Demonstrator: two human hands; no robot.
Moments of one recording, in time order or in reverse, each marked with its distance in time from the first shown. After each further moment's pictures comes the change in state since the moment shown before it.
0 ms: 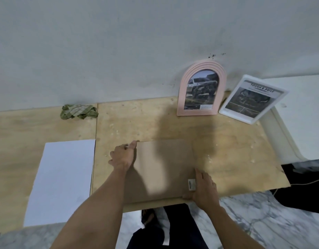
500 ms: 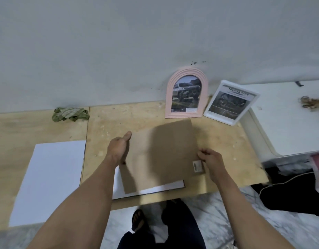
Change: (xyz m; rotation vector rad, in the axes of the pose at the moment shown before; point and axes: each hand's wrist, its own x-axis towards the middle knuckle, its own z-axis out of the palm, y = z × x) left_hand -0.024 0.022 -0.015 -0.471 -0.163 0.097; right_hand 0.018 0.015 -0.101 1.135 0.158 0.178
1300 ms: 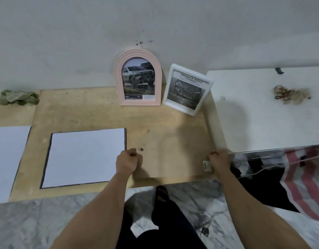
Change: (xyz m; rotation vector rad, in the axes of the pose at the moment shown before) left_hand -0.097 -0.043 0.260 0.432 0.004 -0.020; right_hand 0.138 0.048 -0.240 -0.489 0.220 0.124
